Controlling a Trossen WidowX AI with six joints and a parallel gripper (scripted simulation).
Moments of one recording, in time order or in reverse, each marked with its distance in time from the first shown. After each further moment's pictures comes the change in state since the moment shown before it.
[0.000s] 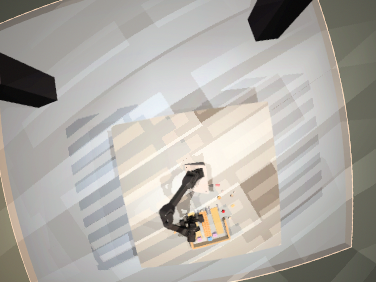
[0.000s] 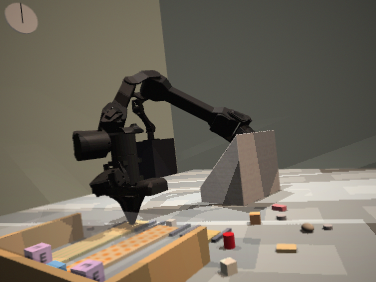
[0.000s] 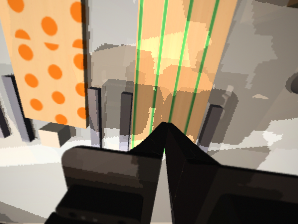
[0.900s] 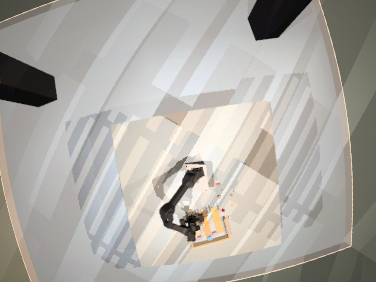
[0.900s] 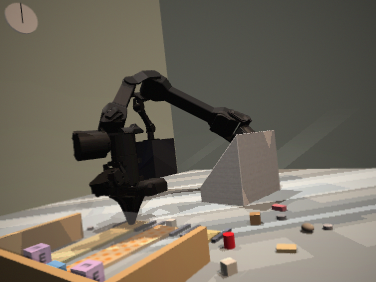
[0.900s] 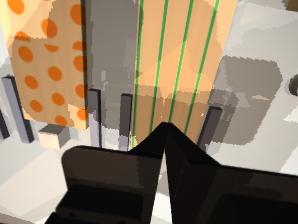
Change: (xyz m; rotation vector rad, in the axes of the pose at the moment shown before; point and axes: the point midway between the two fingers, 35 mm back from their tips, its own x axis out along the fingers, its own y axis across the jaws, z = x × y) arm 0.001 0.000 0.001 -0.003 -0.003 -0.001
